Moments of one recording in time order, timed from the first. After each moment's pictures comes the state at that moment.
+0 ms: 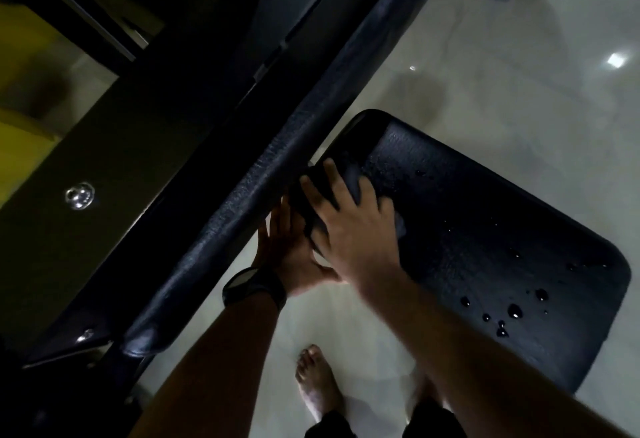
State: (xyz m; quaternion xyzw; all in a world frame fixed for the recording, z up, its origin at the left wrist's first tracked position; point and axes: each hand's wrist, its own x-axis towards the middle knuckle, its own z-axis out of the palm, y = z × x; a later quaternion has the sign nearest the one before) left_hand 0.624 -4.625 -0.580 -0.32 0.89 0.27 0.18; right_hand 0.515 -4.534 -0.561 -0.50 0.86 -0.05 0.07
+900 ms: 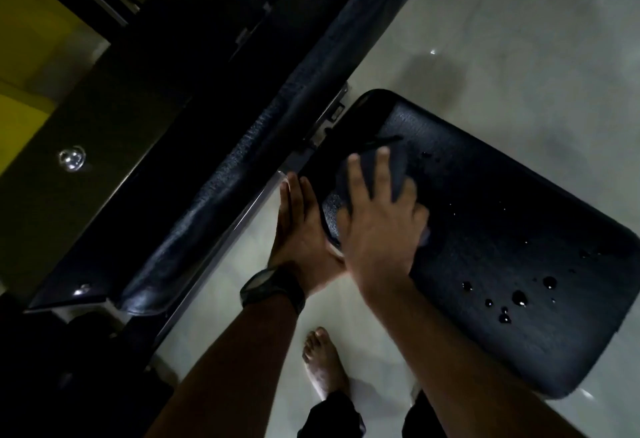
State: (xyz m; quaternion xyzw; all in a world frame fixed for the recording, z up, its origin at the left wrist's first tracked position) left_hand 0.619 -4.592 -0.564 -0.36 0.88 0.27 0.16; right_hand 0.526 -4.512 -0.556 -0.35 0.93 -0.04 0.06
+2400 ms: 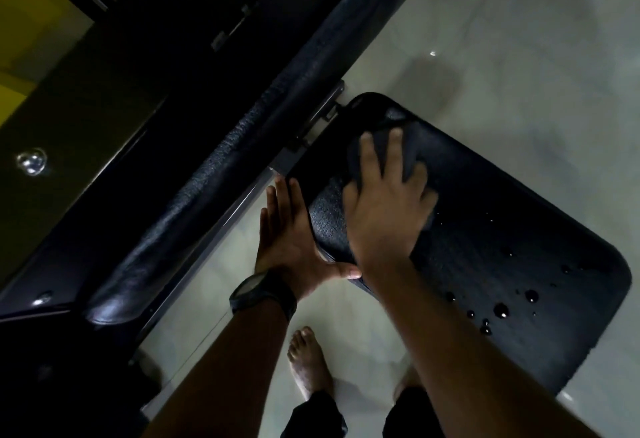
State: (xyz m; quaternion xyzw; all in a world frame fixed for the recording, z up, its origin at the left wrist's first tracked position) left_hand 0.610 -4.585 -0.556 -0.43 0.84 0.28 0.17; right_hand 0.488 -4.524 -0.556 -0.31 0.95 -0.04 0.05
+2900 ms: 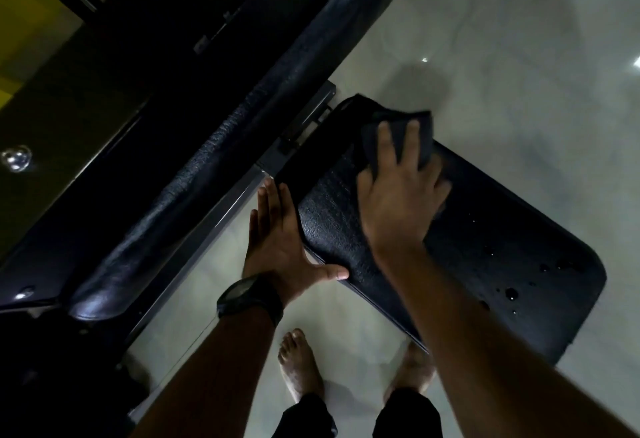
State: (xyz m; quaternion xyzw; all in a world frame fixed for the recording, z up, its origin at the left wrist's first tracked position) left_hand 0.615 -4.581 -0.556 -0.42 0.86 0.26 0.16; right_hand 0.451 -4.514 -0.555 -0.28 0.96 -0.05 0.06
